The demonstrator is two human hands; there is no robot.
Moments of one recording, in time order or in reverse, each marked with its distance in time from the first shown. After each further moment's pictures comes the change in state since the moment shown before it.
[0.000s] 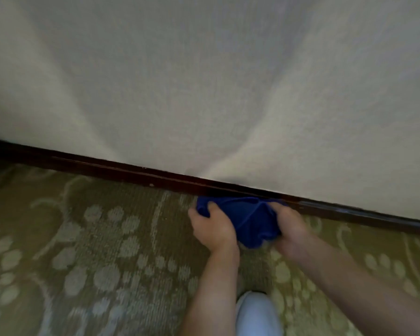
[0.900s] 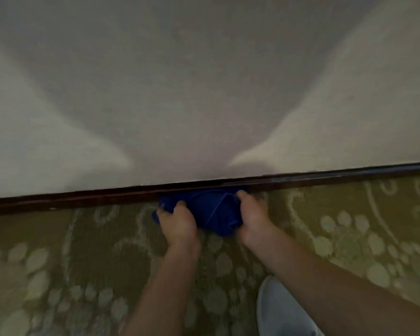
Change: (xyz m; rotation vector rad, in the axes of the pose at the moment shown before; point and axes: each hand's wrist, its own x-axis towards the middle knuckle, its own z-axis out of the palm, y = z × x) left_hand -0.026 -0.069 0.097 0.085 -0.167 -0.092; right_hand 0.068 -0.016 -0.097 0.281 0.060 0.162
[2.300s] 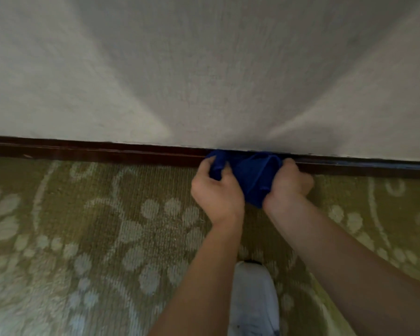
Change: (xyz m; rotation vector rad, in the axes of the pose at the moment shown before) left_hand -0.064 -0.067 0.083 0.185 0.086 0.503; right_hand 0.011 -0.060 -0.056 0.035 0.311 -0.186
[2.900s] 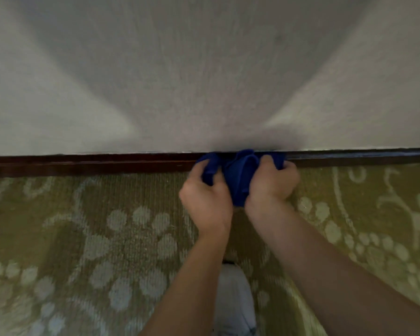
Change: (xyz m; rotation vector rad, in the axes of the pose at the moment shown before) left_hand -0.024 -0.004 0.019 0.234 -0.103 0.259; right_hand 0.020 -0.004 -0.018 -0.056 0.105 -0.314
